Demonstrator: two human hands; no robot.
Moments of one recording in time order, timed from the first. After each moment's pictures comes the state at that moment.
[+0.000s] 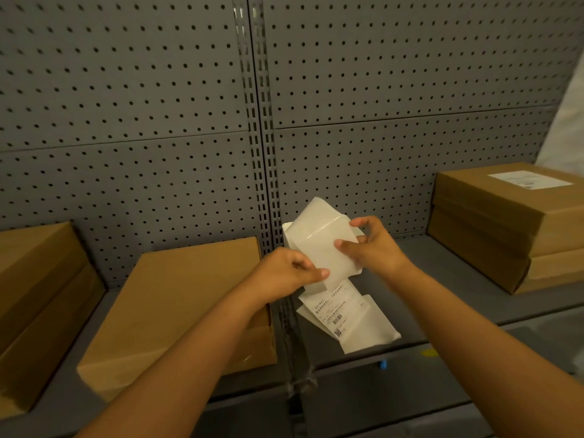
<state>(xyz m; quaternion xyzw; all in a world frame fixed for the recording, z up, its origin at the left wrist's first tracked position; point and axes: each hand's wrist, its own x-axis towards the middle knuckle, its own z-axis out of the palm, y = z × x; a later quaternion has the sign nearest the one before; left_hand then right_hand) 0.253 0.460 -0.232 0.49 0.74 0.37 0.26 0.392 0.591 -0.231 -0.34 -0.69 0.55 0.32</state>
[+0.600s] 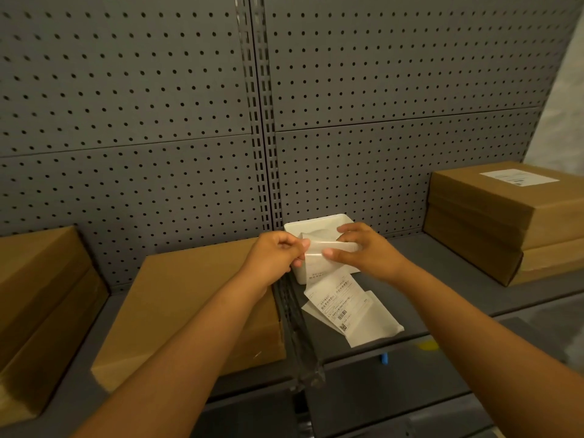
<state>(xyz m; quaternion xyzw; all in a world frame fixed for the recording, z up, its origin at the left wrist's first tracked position) 0.247 0.449 -0.213 0.42 0.70 0.52 0.24 0.394 0.579 -0.229 -0.30 -0.83 0.40 0.24</state>
